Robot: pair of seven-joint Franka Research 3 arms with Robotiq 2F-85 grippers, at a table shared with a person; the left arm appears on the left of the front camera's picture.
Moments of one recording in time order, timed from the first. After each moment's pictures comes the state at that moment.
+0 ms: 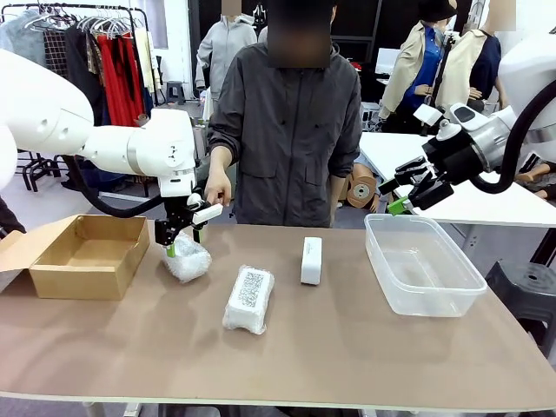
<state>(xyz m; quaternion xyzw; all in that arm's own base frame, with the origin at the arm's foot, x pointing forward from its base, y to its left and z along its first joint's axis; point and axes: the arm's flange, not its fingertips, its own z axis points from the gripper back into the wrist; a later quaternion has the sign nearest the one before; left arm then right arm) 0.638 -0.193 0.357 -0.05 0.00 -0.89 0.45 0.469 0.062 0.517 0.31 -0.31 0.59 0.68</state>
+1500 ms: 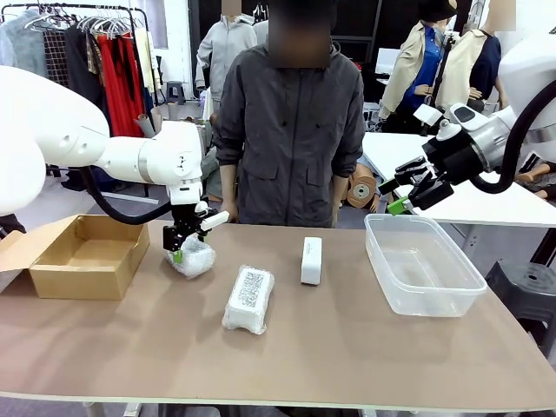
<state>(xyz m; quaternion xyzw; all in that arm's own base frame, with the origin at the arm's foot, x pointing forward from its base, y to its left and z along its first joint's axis) 0.660 -0.204 0.328 -0.06 0.01 -0.88 0.47 0.469 0.062 0.517 0.31 -0.31 0.59 0.68</state>
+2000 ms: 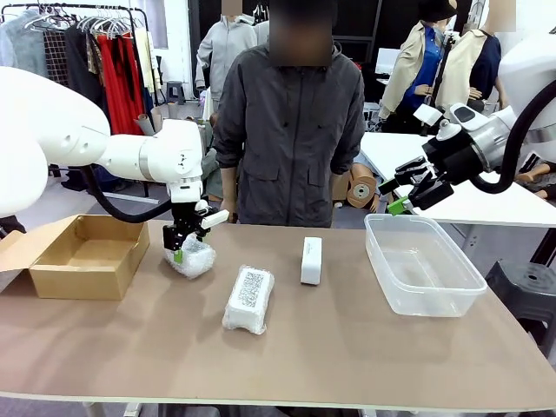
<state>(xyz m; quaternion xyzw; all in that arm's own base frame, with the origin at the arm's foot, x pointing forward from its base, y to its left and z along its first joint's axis) 0.662 -0.203 0.331 -0.06 0.02 -0.88 0.47 0.469 0.062 0.517 0.31 -0.31 0.59 0.68</state>
